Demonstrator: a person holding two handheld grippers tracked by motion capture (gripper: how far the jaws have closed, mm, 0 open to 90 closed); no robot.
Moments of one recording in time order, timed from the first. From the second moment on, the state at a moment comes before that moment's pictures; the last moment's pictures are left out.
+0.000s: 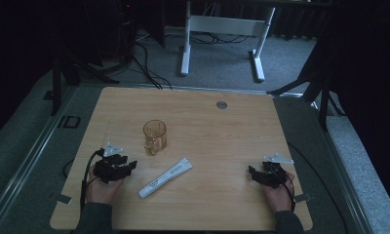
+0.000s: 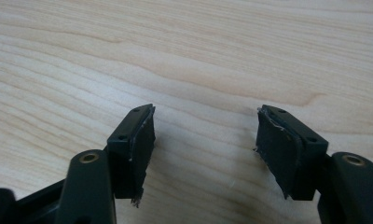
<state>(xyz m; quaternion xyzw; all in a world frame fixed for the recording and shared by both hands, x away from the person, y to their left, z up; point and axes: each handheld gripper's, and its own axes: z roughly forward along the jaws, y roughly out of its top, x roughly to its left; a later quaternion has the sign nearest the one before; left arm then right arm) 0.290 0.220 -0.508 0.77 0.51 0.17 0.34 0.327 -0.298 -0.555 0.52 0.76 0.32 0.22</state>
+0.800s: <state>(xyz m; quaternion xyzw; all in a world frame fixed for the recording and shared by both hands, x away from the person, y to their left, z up) 0.290 0.206 -0.478 0.79 0.49 0.18 0.33 0.327 -0.298 -0.559 0.51 0.76 0.33 0.23</state>
